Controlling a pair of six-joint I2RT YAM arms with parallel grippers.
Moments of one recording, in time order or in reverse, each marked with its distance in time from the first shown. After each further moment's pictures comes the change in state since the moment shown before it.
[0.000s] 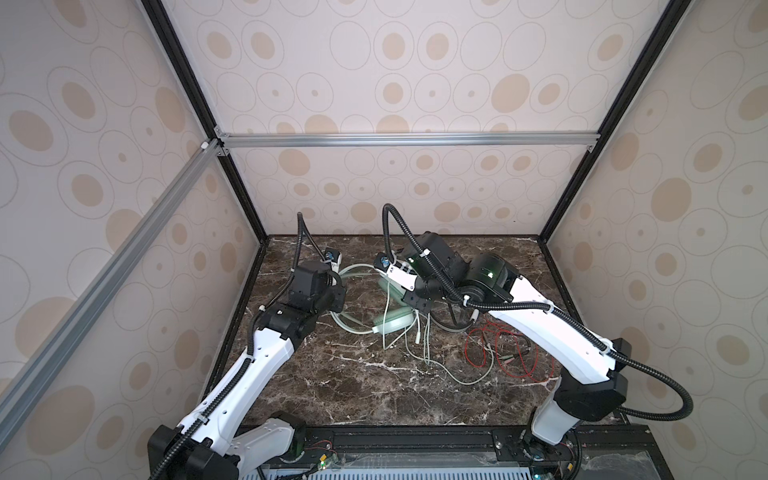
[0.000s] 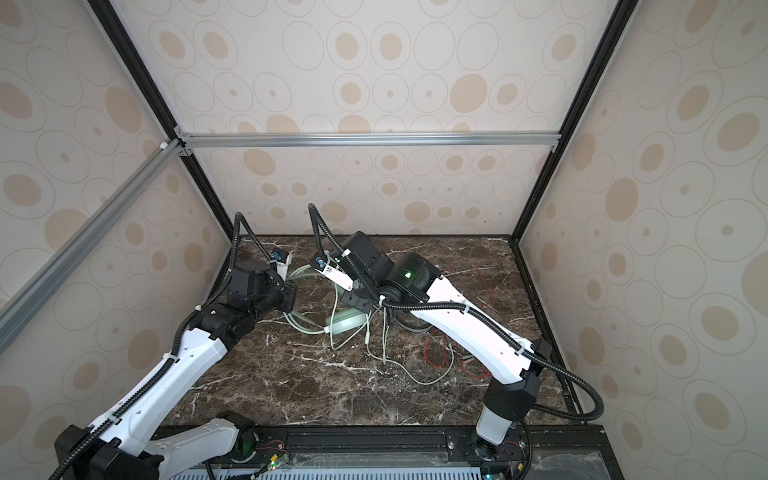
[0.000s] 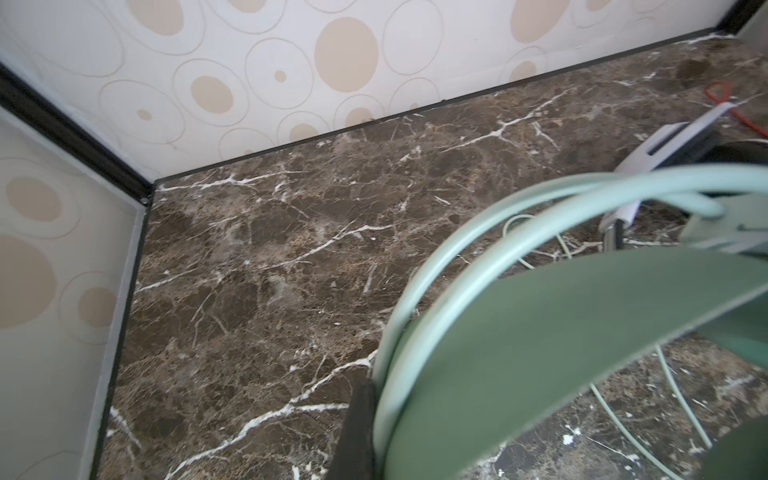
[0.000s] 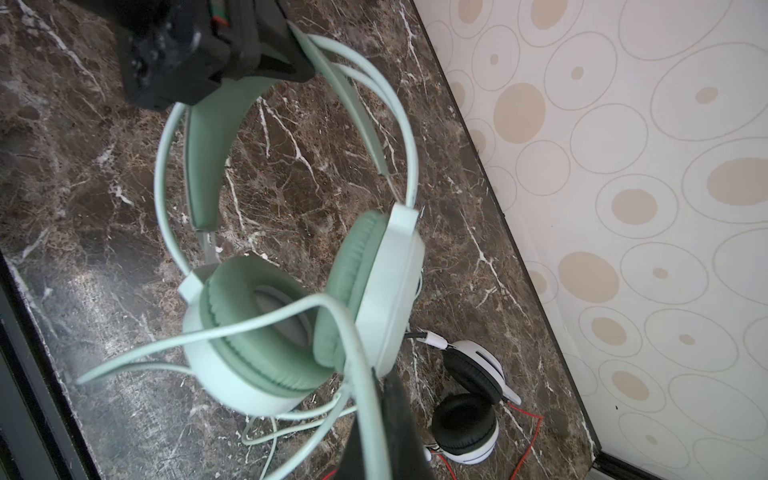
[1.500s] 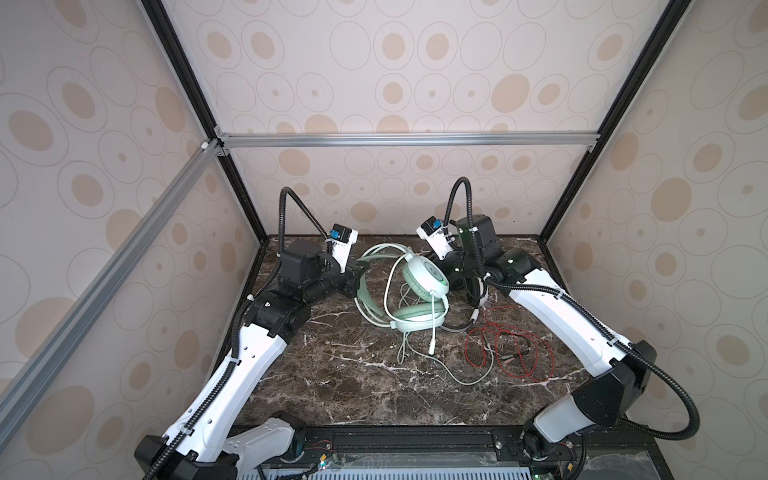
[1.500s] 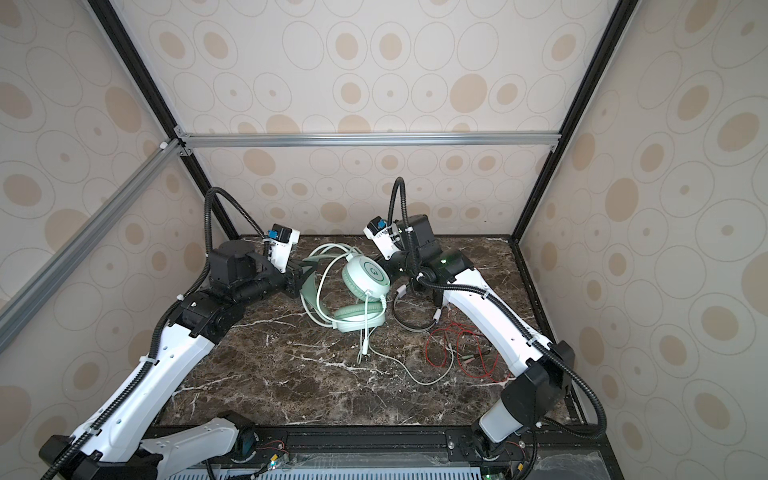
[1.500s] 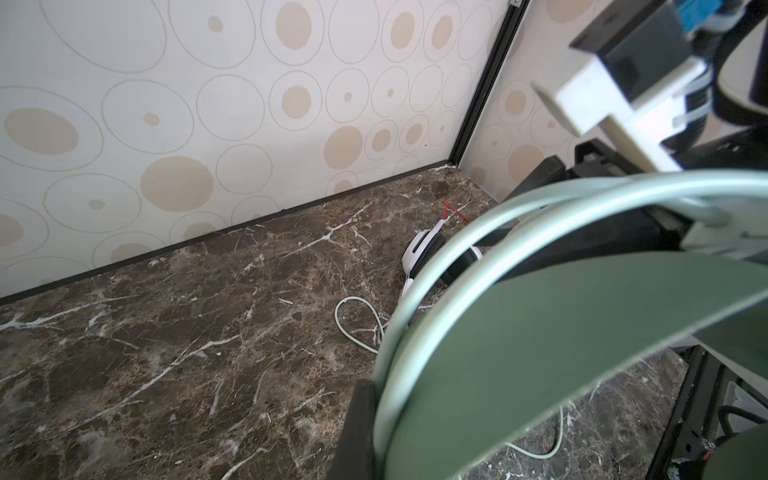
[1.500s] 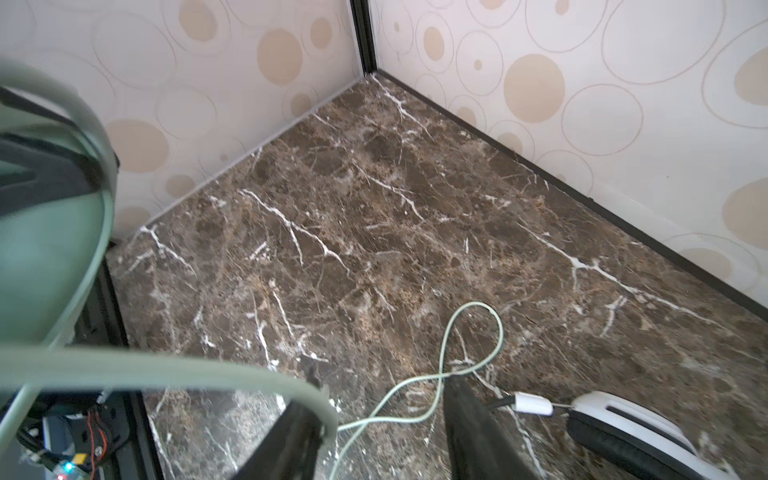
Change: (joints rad) left arm -0.029 0.010 0.240 0.015 0.408 -0.107; right arm -0.402 -0.161 -0.479 0.549 -0.608 0.288
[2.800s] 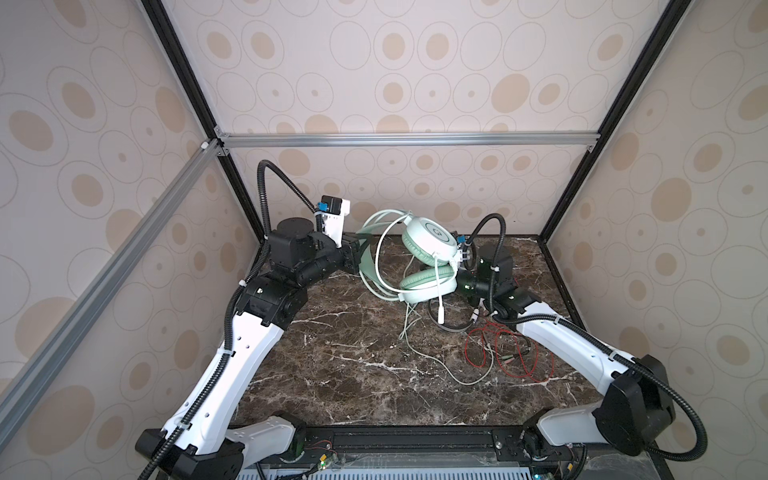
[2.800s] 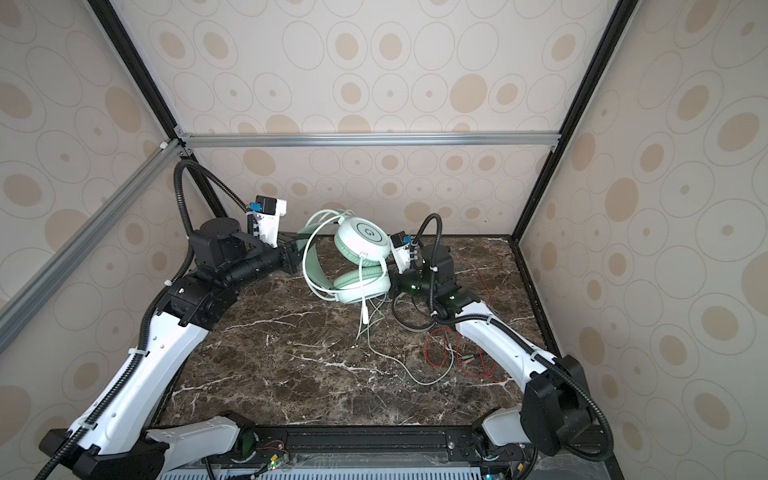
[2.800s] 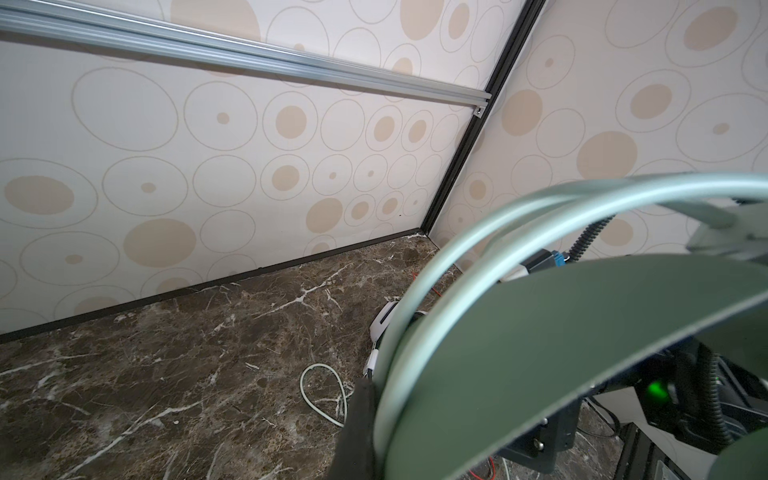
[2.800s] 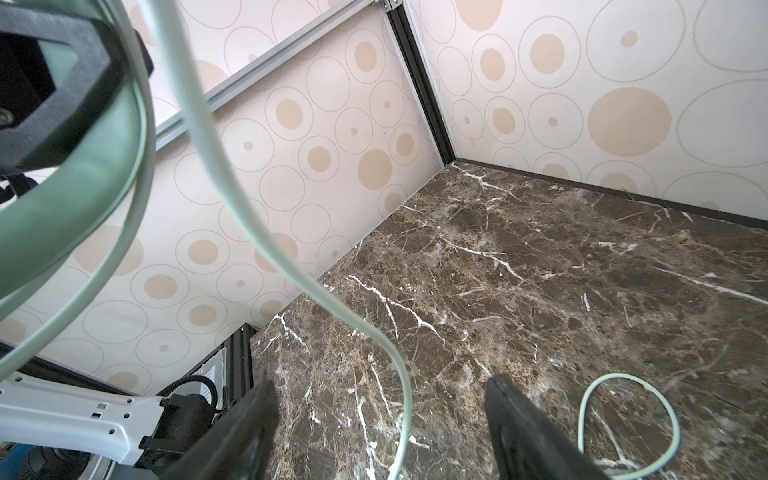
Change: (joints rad) left arm 0.000 0.074 0.193 0.034 0.024 -0.155; right arm -0.072 -0.130 -0.510 0.743 -0.314 0.399
